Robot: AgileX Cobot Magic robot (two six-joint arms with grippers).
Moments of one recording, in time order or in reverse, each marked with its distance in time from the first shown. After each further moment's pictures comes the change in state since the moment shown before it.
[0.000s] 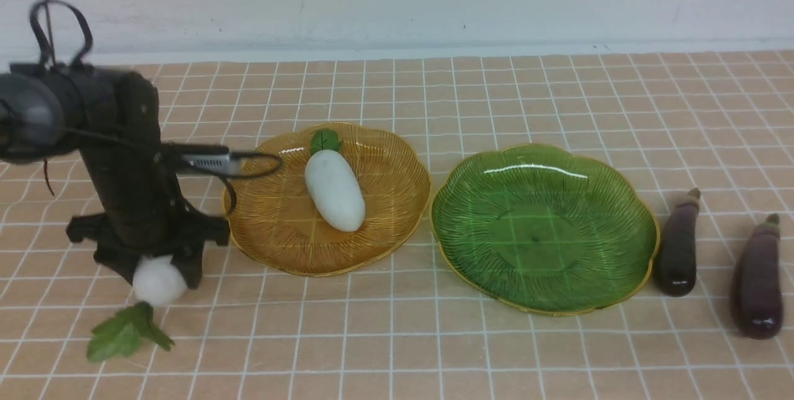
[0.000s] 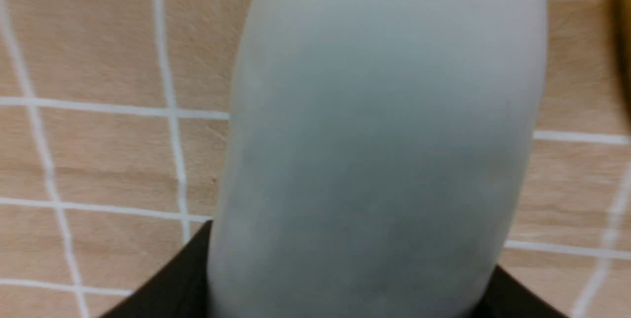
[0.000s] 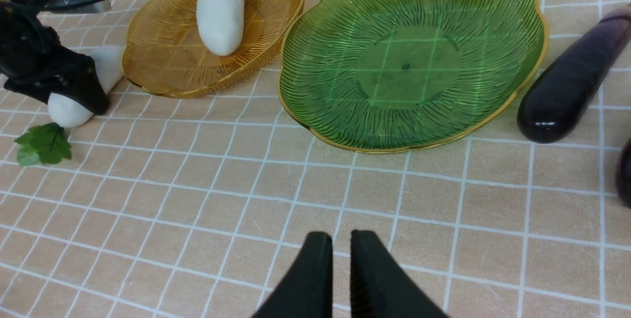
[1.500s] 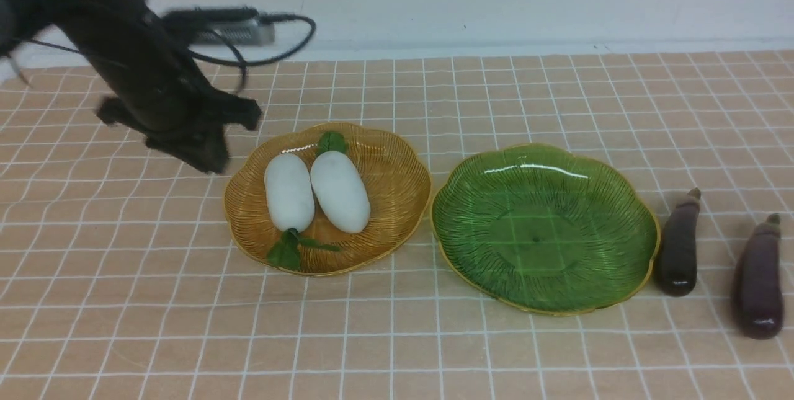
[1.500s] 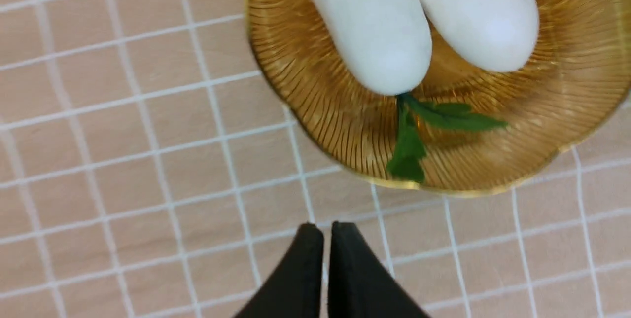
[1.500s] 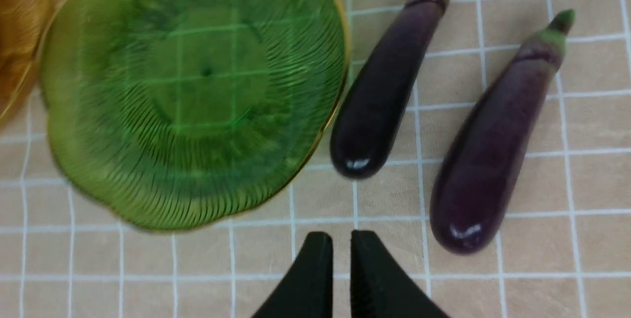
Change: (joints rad) right arm -0.174 0.823 -0.508 -0.194 0.114 0.055; left arm -0.038 -0.209 -0.272 -0.162 0.170 0.263
